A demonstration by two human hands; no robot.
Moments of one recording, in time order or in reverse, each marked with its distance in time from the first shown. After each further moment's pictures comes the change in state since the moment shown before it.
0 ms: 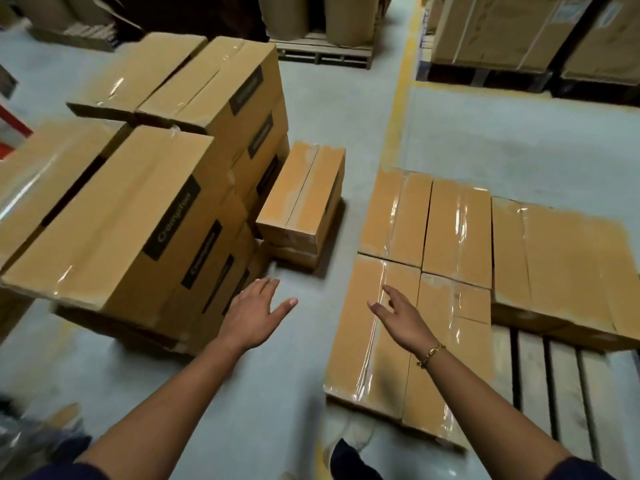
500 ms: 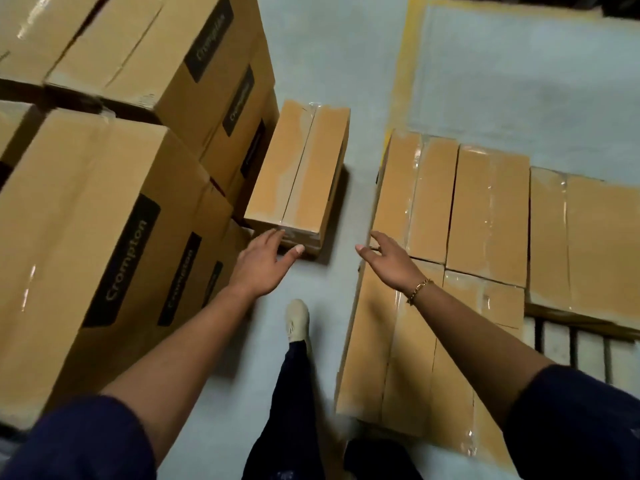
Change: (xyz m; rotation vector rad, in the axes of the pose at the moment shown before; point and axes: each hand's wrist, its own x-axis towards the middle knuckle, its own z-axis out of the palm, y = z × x) left_hand 0.264 -0.022 -0.038 -0.093 -0.085 0.003; right_hand 0.268 -0.081 -0.006 -0.058 -0.035 0.027
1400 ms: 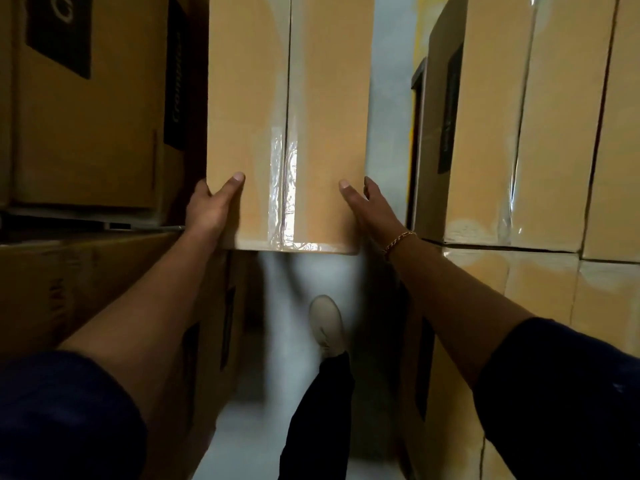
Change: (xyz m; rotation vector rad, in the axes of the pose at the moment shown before) left_hand 0.427 -0.238 0.111 -0.588 0.071 -0.544; right_hand 0.416 0.066 0.193 0.701 0.053 0.356
